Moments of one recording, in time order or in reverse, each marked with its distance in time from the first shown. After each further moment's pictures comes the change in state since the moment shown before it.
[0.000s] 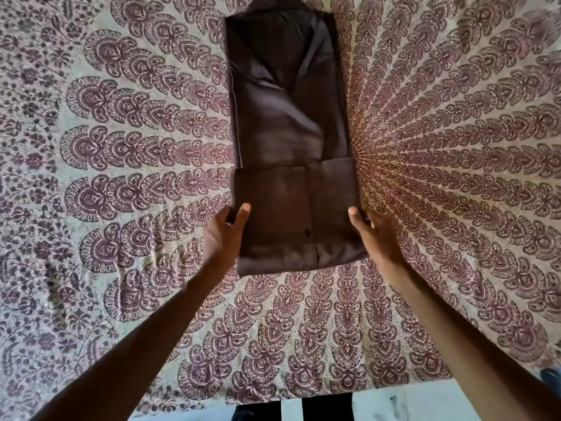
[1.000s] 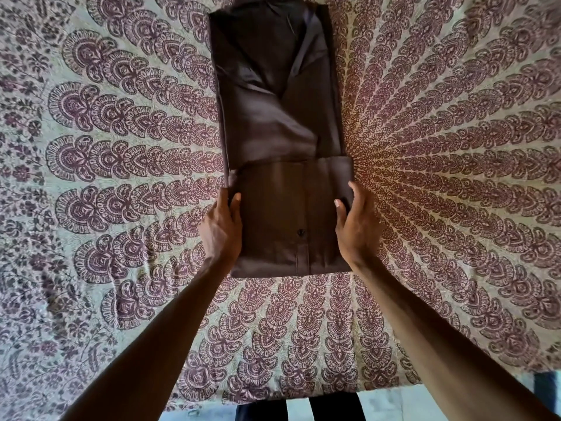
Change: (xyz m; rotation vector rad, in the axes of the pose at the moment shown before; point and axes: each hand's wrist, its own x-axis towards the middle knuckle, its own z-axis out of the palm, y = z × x) left_hand 0.038 0.009 0.026 0.256 0.190 0.194; right_hand 0.036 -0.013 0.027 -0.568 0.395 -0.365
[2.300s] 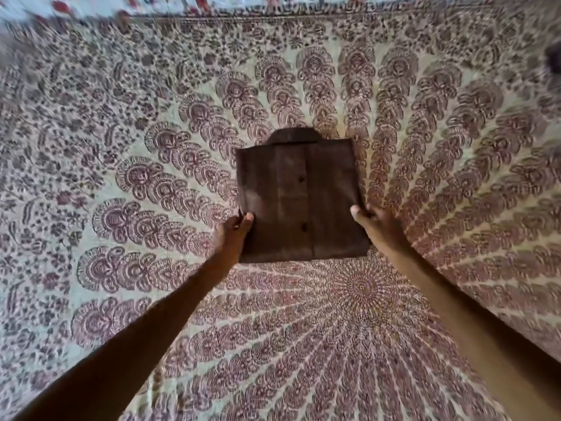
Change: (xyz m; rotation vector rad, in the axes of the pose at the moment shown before) left_hand 0.205 0.048 -0.031 -0.502 -0.286 -0.345; right_hand 0.244 -0.037 -0.003 0.536 -0.370 0.177
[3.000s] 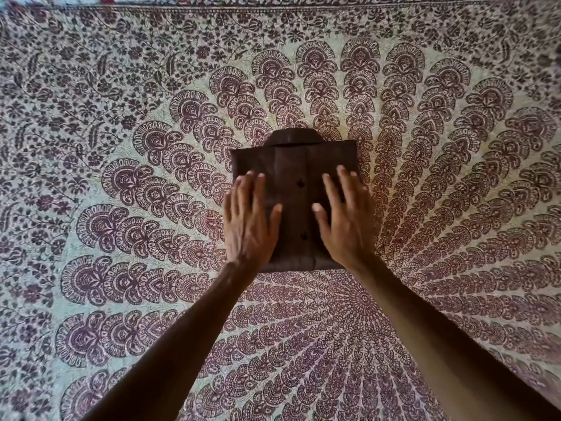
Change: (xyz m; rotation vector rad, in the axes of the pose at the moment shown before) left_hand 0.009 0.030 0.037 0.698 0.417 0.648; right_hand 0.007 -0.041 0.059 -0.678 0.285 -0.450
